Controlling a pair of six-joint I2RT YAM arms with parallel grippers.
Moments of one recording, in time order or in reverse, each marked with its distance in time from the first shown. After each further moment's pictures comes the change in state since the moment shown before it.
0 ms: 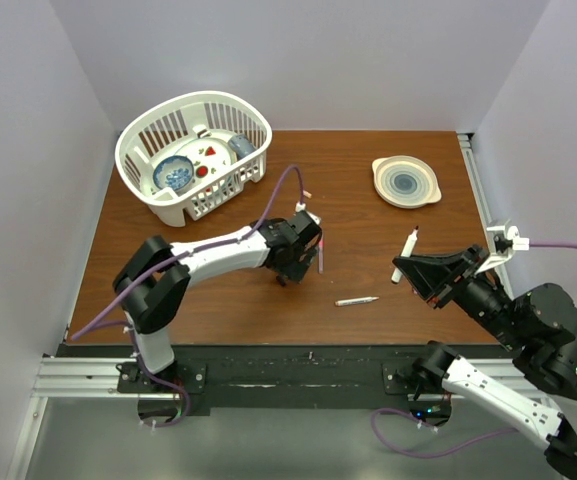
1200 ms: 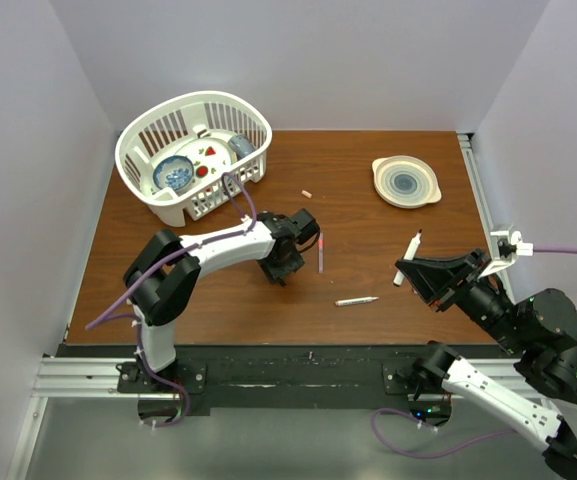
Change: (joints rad) left arm 0.032 0.071 0.082 -0.218 -0.002 -1.128; right arm 0.000 -0.040 -0.026 0.000 0.008 0.008
